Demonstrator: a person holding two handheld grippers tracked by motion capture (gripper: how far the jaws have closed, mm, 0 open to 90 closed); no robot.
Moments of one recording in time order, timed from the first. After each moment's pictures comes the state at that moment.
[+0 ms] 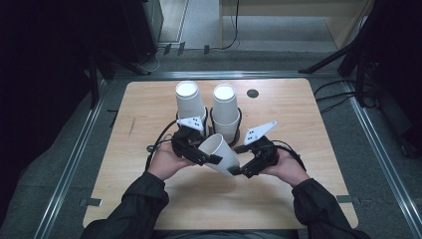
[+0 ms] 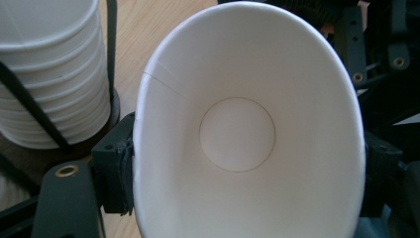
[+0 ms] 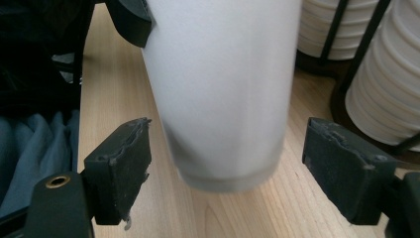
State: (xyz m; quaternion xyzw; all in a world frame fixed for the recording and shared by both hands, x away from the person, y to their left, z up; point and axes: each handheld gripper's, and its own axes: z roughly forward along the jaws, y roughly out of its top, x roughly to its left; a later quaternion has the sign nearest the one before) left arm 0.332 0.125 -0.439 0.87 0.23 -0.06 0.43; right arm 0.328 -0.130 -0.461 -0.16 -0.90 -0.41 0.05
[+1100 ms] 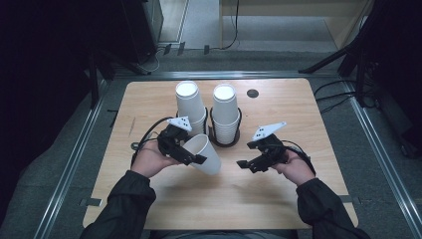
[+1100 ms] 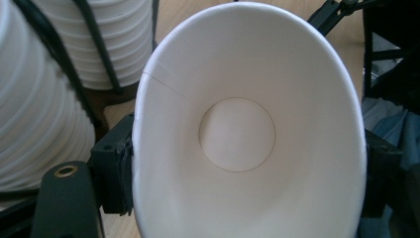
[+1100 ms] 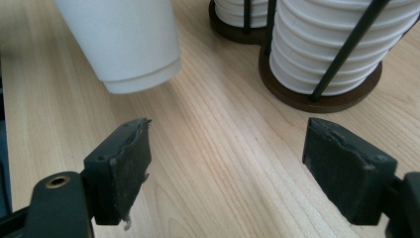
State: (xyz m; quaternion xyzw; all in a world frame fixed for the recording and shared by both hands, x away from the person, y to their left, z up) left arm 0.331 0.159 -0.434 0.89 0.25 -0.03 0.37; right arm 0.333 -0.151 -0.468 -0.24 -0.89 -0.38 -0.02
